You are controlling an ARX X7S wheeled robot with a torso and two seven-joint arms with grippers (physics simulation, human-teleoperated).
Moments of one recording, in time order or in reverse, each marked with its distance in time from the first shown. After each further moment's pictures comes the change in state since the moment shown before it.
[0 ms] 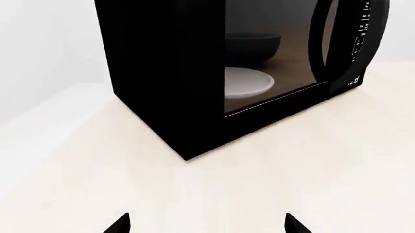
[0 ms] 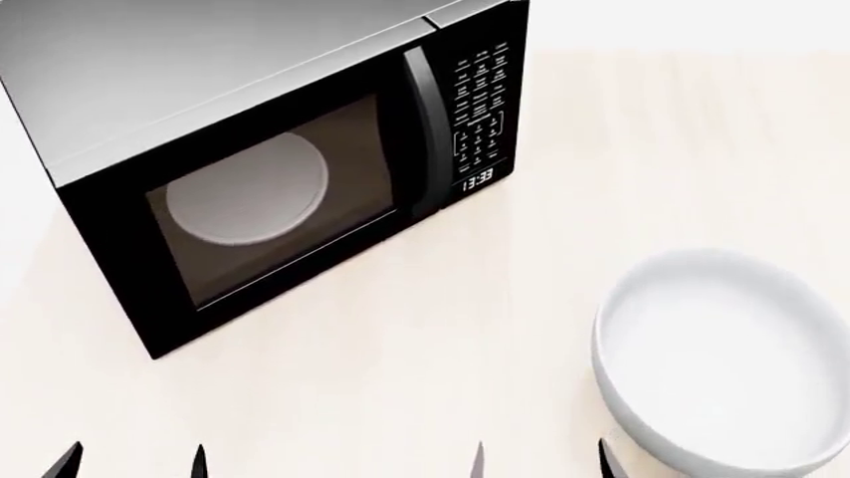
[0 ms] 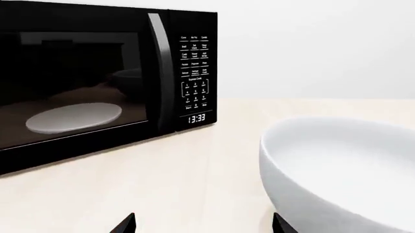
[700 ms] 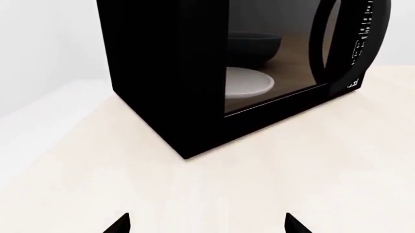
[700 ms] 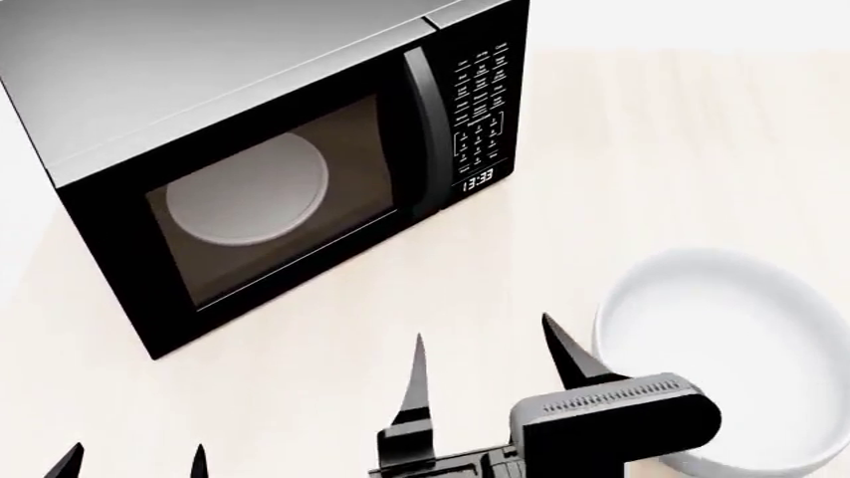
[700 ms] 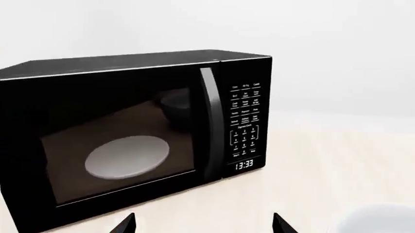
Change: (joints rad) left arm -0.003 -0.011 0.014 0.000 -0.036 0.005 -0.009; right arm 0.252 0.097 -0.043 -0.371 0.213 0.575 0.000
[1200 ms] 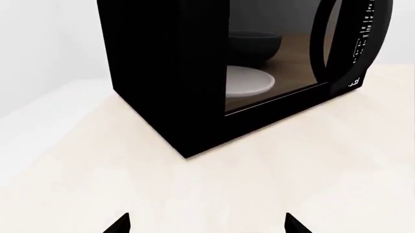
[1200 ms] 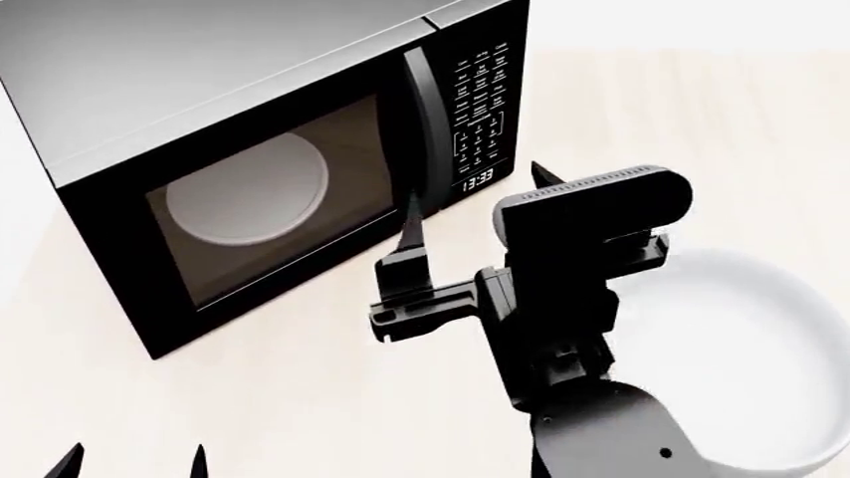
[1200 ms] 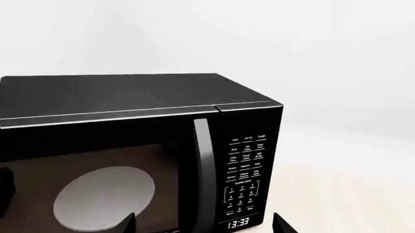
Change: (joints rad) left arm -0.004 -0.009 0.012 -0.002 -0.009 -0.002 -0.013; right arm 0.438 -0.017 -0.028 0.234 0.043 0.197 -0.069
